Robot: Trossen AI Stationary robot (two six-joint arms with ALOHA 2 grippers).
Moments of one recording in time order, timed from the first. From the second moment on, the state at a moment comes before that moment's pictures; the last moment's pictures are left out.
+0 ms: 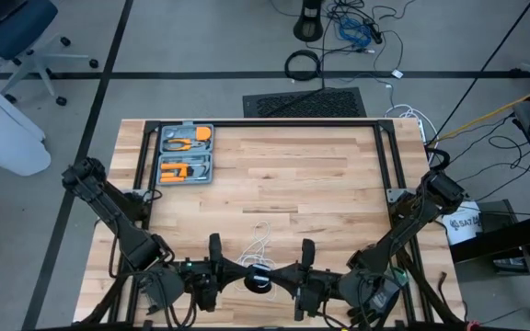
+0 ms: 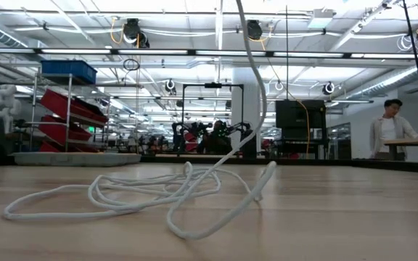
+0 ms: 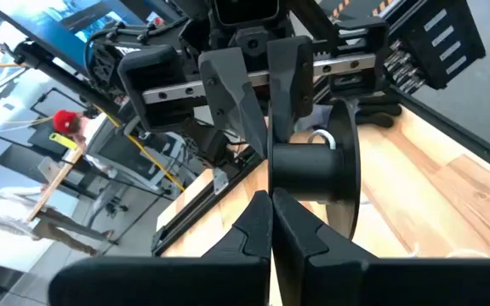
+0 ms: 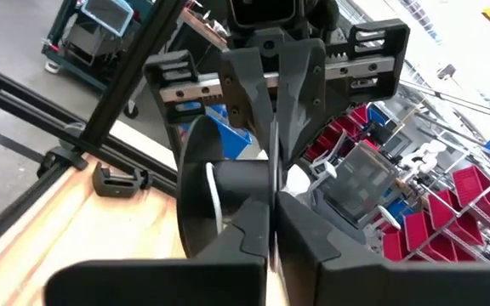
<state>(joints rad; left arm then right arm) -0.77 1.54 1.33 -0.12 -0.79 0.55 0.73 1.77 1.24 0.55 0.89 -0.60</state>
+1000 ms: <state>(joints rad) -0.88 1.54 1.33 0.10 -0.92 0.02 0.80 1.77 1.24 0.92 1.17 -0.66</state>
